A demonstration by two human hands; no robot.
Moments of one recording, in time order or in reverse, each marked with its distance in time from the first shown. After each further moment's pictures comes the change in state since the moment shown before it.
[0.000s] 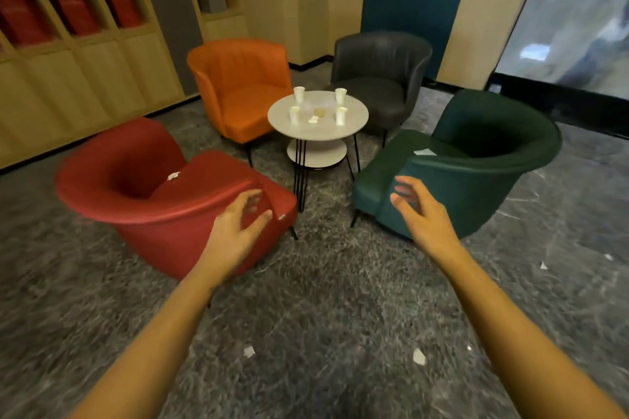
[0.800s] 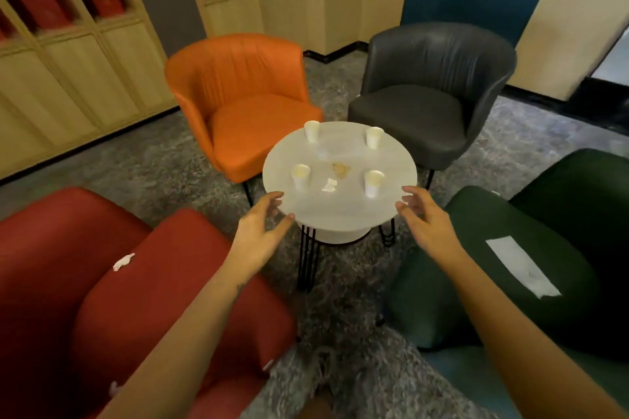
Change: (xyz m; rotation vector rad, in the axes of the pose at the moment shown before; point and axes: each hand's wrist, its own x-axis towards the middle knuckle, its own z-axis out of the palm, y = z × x) left_hand 0.606 -0.124 0.142 0.016 -0.001 -0.135; right_hand 0.632 0.153 0.115 -0.036 -0.101 0.117
